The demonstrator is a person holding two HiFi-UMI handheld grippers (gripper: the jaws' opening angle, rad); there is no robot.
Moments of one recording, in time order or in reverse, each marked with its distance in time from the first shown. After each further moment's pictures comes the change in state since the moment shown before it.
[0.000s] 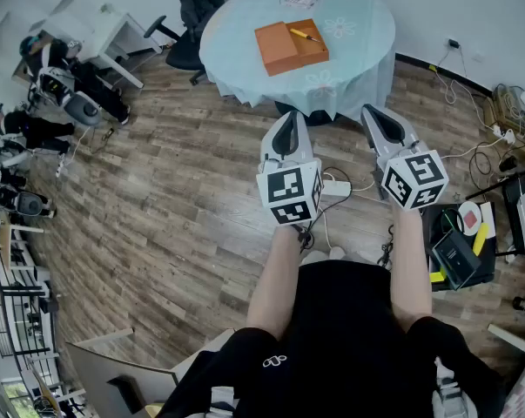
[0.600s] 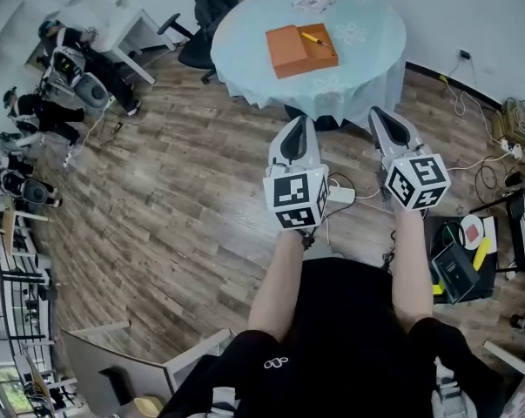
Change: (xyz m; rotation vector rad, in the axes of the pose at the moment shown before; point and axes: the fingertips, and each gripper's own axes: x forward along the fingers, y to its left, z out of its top) left arm 0.002 -0.016 -0.001 -0.004 -0.014 0.003; right arm 0.004 -0.024 -0.006 0.034 -0.019 -0.005
